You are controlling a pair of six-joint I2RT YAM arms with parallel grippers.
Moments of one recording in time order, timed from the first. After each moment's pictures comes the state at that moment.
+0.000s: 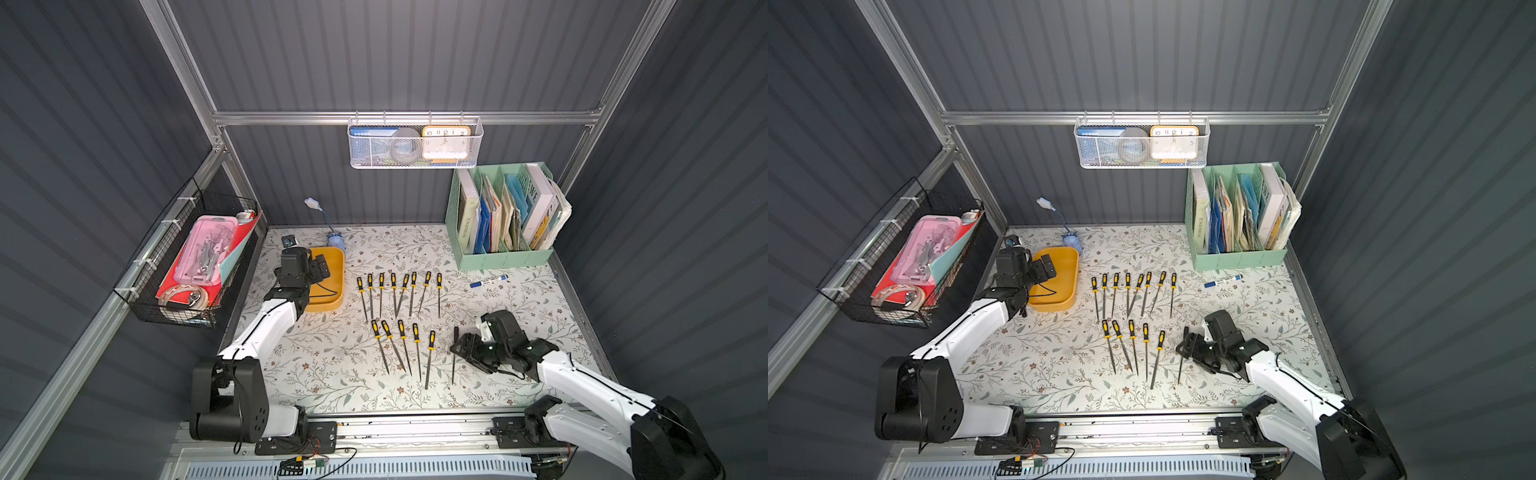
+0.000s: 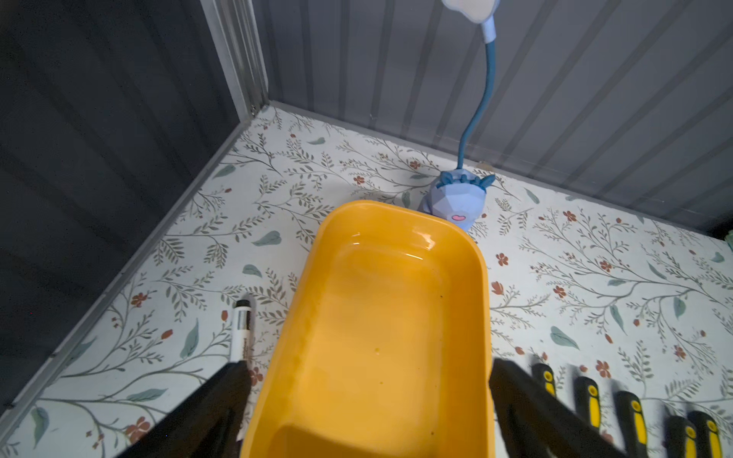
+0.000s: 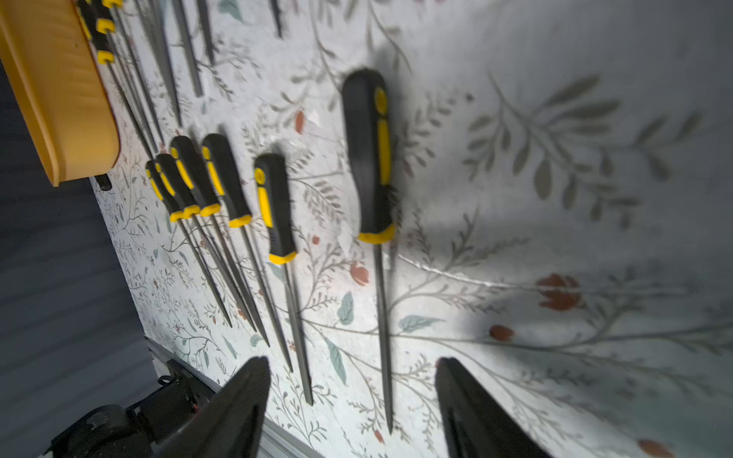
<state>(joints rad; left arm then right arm) -0.02 1.37 0.87 0.01 -0.22 -0.25 0.44 1.02 0.48 -0.41 -0.34 0.86</state>
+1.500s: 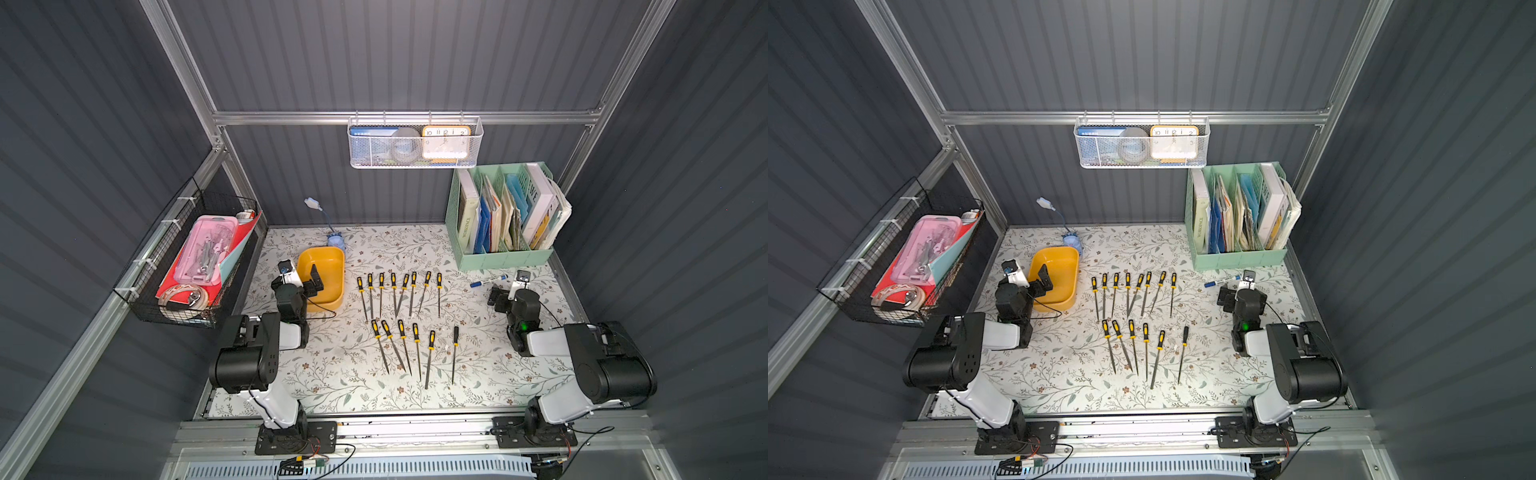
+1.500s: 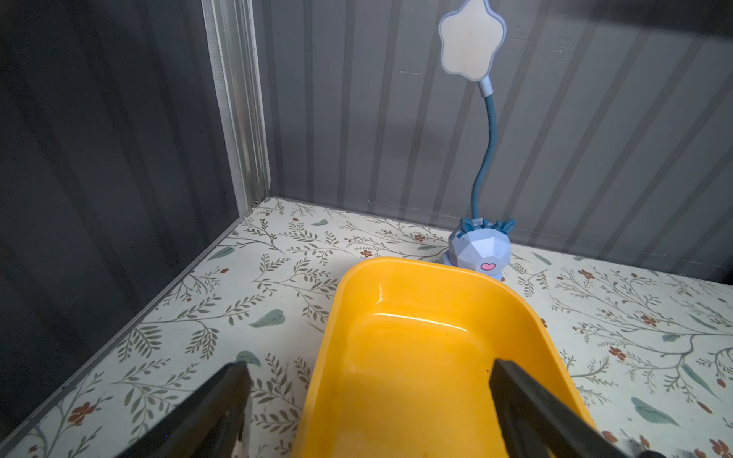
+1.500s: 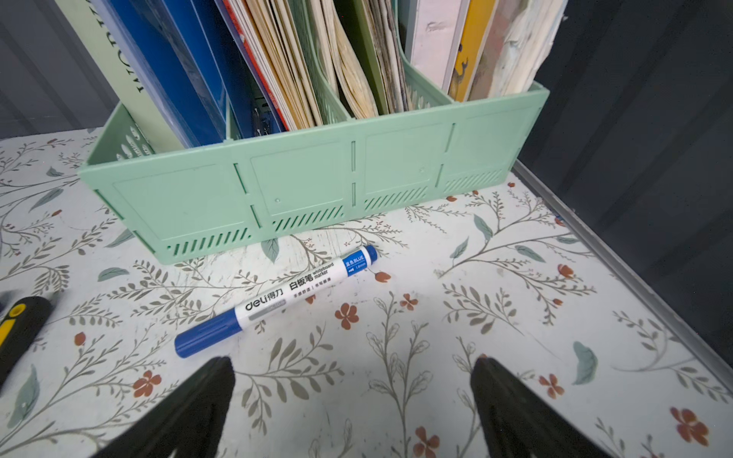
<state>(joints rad) 0.09 1.70 0.49 1.11 -0.07 -0.11 0.04 1.57 0.37 0.84 0.25 0.09</state>
